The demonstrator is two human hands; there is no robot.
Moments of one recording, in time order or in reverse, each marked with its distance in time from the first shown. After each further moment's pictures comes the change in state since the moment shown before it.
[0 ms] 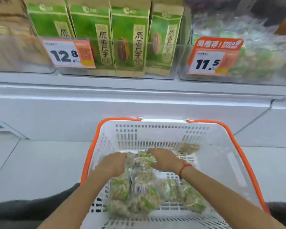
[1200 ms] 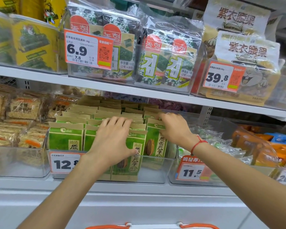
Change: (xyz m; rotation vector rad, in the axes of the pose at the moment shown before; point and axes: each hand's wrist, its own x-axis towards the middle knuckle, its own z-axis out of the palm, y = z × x) left_hand -0.068 0.039 -0.314 0.184 1.151 0.239; right_hand -0.037 -0.050 -0.363 -0.462 0.986 0.132
